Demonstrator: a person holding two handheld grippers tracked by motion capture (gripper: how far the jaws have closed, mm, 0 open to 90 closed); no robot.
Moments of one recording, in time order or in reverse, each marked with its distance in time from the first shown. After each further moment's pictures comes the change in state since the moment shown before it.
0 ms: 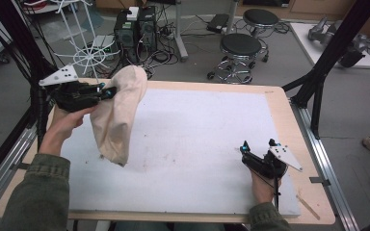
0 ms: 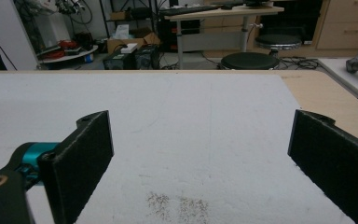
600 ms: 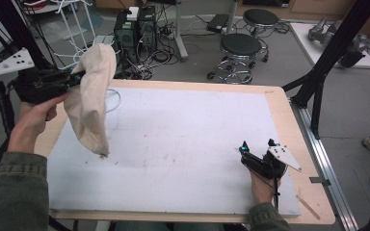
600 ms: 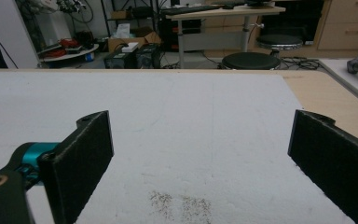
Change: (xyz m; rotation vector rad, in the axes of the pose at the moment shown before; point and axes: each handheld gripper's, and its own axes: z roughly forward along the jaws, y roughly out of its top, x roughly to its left) left arm 0.009 0.035 -0.060 -0.123 0.077 0.011; right arm 0.002 0.000 0.000 0.001 0.003 -0.006
